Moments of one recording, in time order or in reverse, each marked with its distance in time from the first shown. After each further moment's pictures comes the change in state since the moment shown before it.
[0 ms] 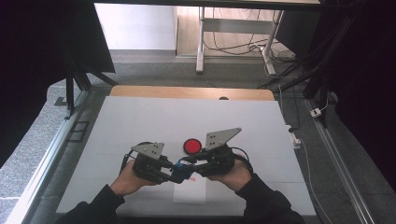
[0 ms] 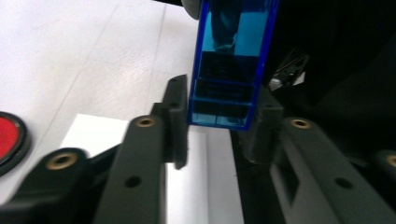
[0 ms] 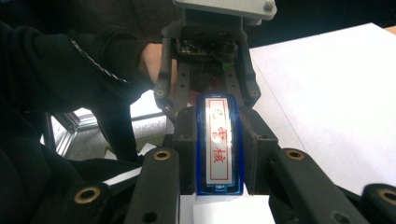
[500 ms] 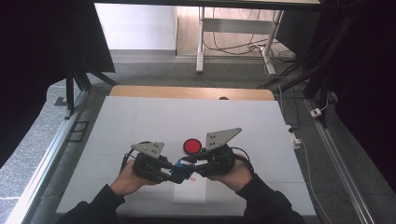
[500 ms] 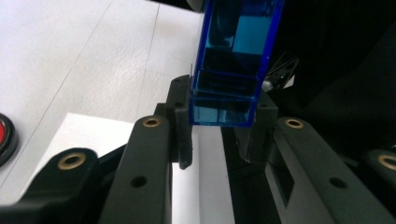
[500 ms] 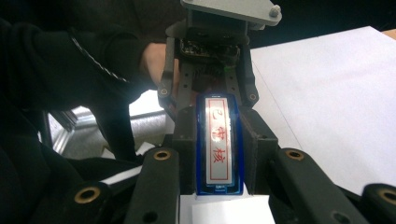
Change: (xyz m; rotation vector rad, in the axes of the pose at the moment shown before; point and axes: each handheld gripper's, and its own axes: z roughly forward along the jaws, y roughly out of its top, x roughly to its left) left arm 0.002 0.000 -0.002 -0.018 -0.049 -0.023; right arm 0.002 0.003 -0.002 -0.008 -0.002 -0.009
